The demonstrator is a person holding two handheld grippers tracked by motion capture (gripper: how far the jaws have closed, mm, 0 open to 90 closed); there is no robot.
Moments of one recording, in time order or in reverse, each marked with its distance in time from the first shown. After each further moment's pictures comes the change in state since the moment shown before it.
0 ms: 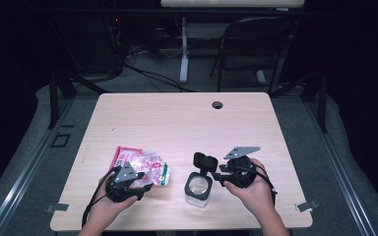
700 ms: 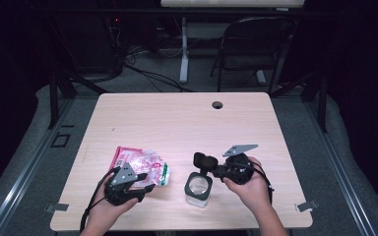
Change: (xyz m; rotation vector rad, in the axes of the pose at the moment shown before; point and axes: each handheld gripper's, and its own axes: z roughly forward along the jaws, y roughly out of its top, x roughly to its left) left arm -0.014 0.012 -0.016 -0.041 -0.033 -0.001; right arm -0.011 0.000 0.016 0.011 0.033 0.029
